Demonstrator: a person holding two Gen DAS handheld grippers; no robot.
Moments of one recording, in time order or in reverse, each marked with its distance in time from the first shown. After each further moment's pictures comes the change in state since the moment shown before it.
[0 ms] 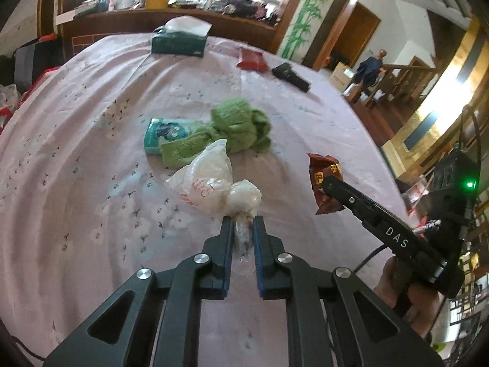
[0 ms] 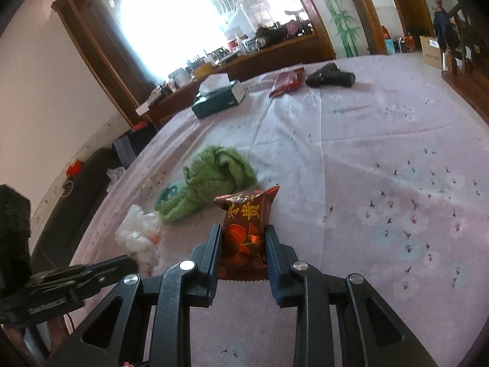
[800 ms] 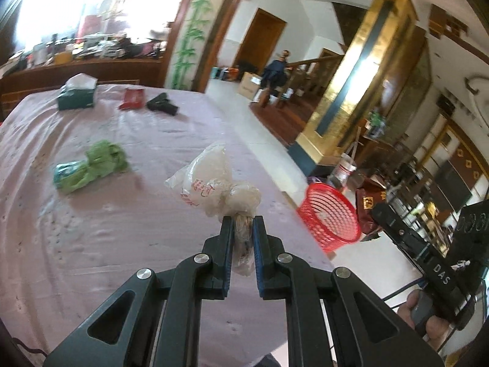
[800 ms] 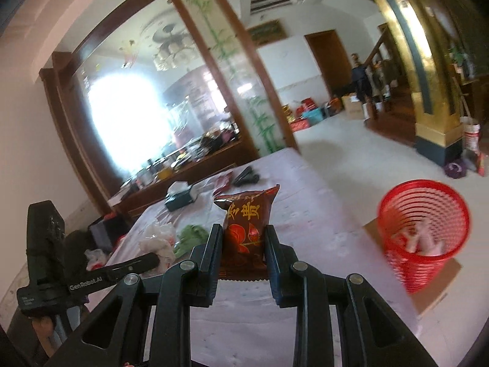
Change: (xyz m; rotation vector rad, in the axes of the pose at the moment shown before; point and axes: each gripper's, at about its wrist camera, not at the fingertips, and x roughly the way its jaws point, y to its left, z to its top) left arm -0.107 -0.141 -0.053 0.257 -0.094 -0.344; right arm -0.304 0.025 -0.082 0.129 -0.452 -0.276
